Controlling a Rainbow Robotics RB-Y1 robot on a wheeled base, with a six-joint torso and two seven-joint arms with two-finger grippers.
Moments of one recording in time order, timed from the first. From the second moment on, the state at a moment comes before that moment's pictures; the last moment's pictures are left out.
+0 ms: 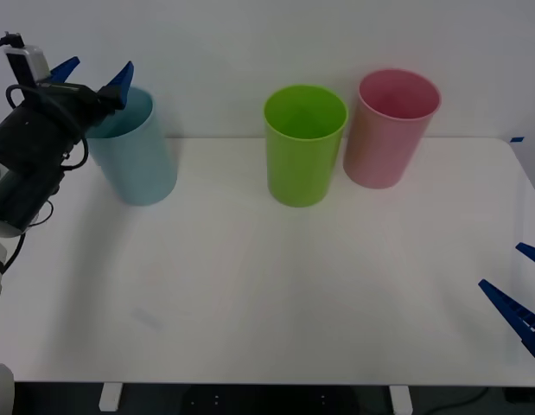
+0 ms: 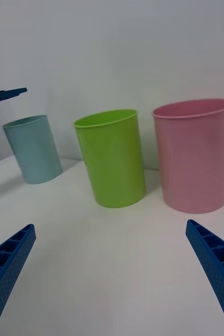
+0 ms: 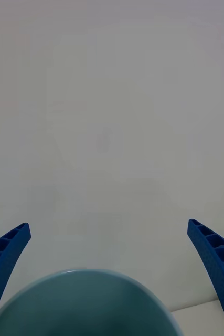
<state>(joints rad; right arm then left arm) 0.35 -0.40 -0.52 -1.66 0.96 -1.22 0.00 -0.52 0.40 0.26 -1.24 -1.30 -0.46 0.15</state>
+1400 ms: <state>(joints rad) 0.35 -0.40 -0.52 -1.66 0.96 -1.22 0.00 0.21 0.58 0.49 -1.71 -0.99 -0.96 0.12</state>
